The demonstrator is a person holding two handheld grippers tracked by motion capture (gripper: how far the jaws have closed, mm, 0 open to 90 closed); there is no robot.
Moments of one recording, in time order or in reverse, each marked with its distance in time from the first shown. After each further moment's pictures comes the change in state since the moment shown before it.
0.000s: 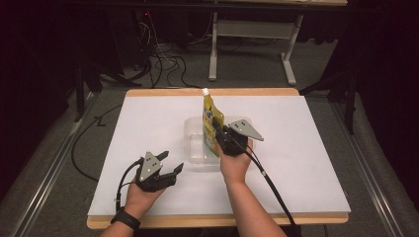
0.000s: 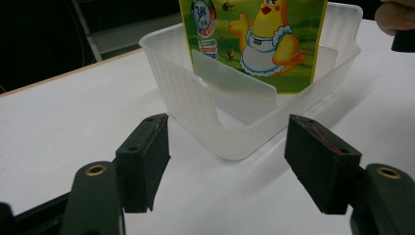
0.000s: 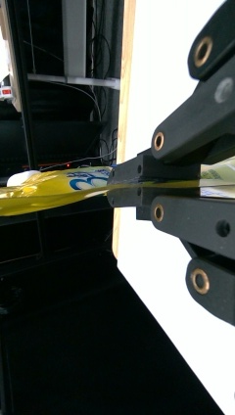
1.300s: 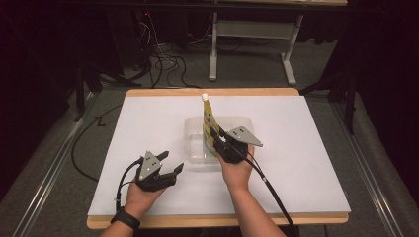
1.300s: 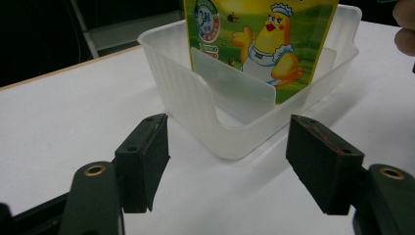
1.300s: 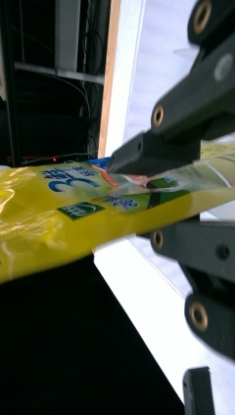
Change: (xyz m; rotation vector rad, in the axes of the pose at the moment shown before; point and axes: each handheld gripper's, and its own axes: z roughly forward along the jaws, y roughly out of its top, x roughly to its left) left arm 0.002 0.000 0.000 0.005 -0.013 -0.019; right arm 0.002 -0.014 -0.011 0.065 0.025 -0.051
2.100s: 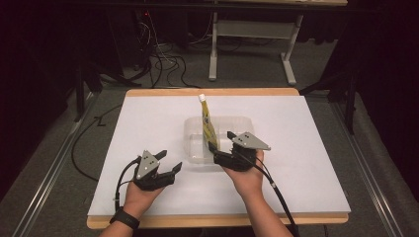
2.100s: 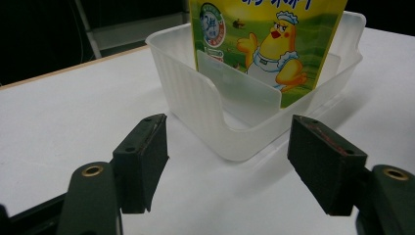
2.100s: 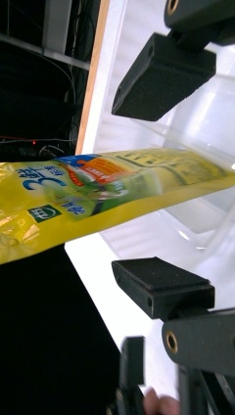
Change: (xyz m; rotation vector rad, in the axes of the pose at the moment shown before) left arm 0.004 0.000 -0.002 -0.012 0.007 -0.021; right arm -0.004 0.003 -0.032 0.102 0.063 -0.074
